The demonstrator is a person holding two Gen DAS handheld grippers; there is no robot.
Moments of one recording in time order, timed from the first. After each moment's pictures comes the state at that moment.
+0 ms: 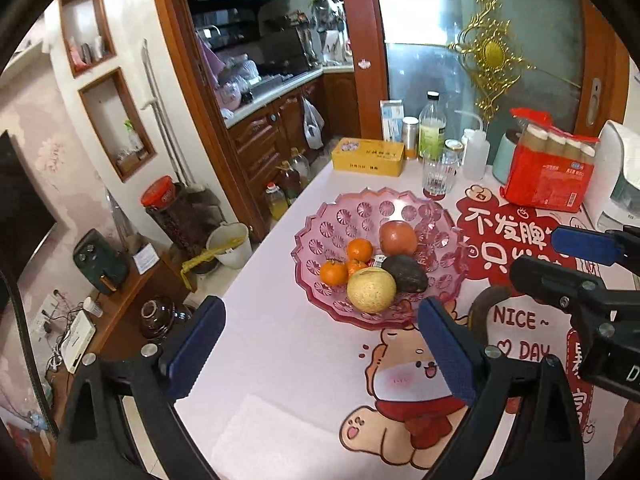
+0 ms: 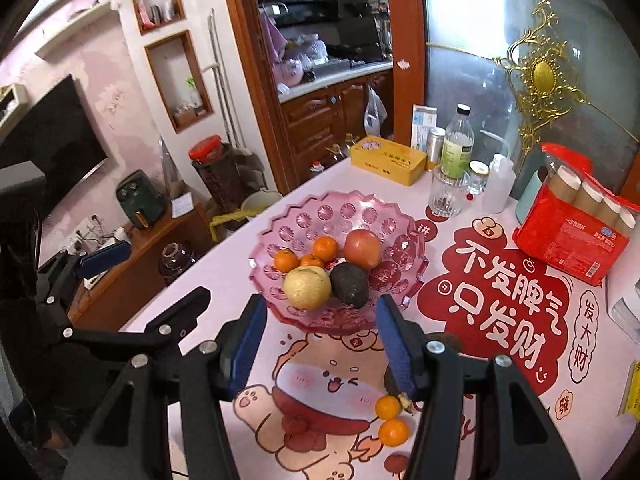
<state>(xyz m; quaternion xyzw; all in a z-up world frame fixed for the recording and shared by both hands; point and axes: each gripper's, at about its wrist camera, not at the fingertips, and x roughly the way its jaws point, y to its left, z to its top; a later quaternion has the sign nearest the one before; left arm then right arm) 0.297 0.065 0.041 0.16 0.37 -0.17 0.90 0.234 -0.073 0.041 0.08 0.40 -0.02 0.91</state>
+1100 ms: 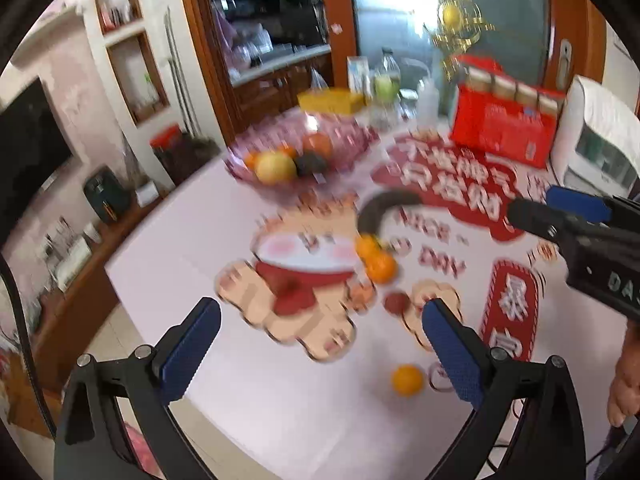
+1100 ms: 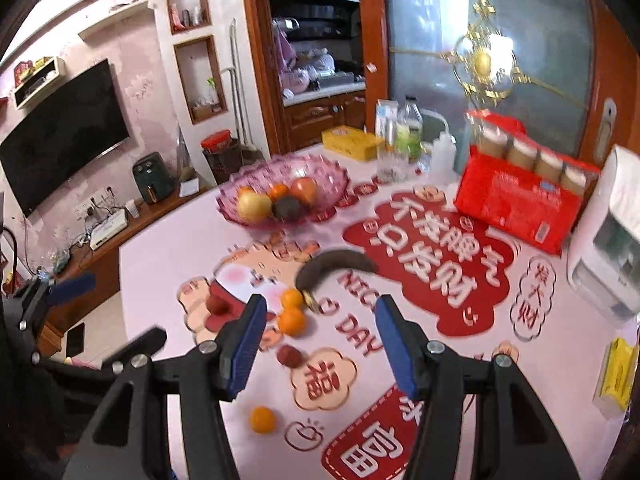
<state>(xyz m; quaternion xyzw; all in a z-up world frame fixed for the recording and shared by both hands) 0.066 -0.026 -0.044 0.11 0.43 -0.12 0.89 0.050 -0.184 -0.024 0.05 0.39 0.00 0.92</state>
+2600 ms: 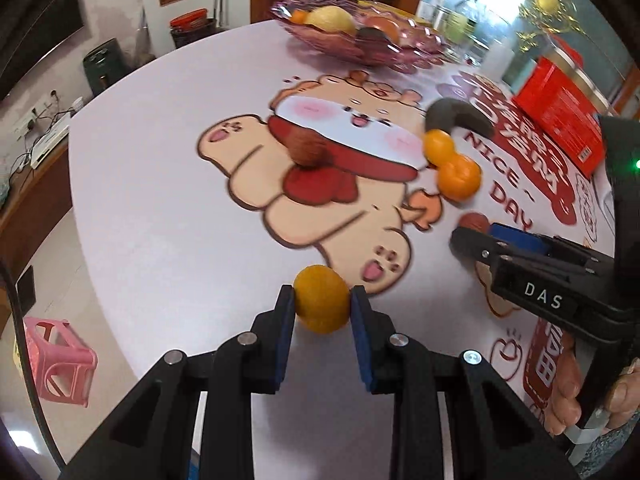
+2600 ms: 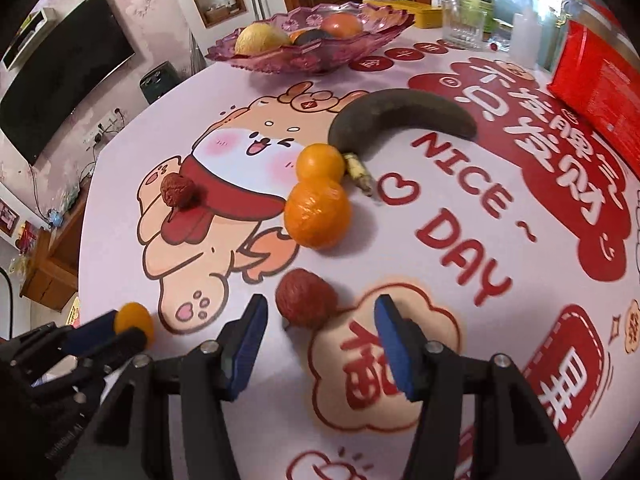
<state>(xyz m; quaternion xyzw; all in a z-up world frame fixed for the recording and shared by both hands) 0.108 0.033 -0.179 -0.02 0.54 -0.07 0.84 0.133 -0.138 -0.195 0.05 0.53 0.08 0.84</state>
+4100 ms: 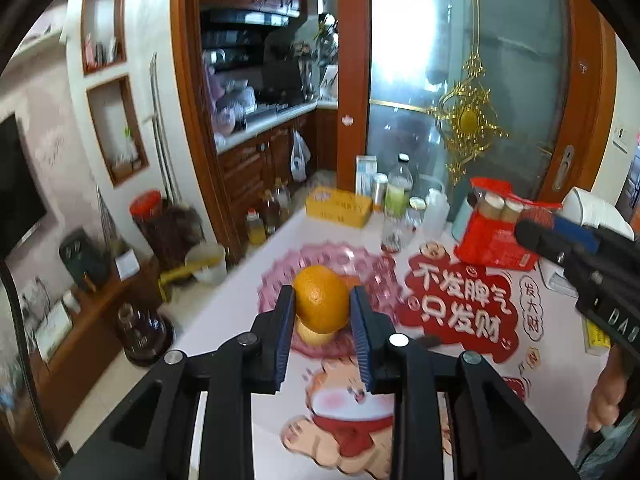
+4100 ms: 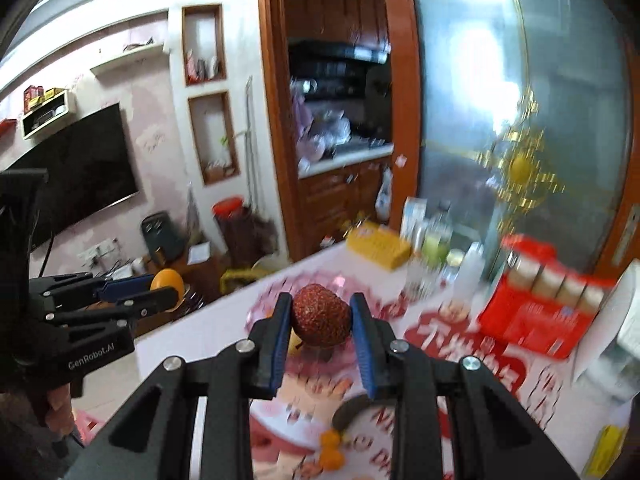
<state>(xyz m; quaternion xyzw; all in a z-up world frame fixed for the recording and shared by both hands) 0.266 0.044 0.138 0.08 0.34 -0.20 0.92 0.179 -0.123 0.135 0.02 0.27 -0.01 0.96</state>
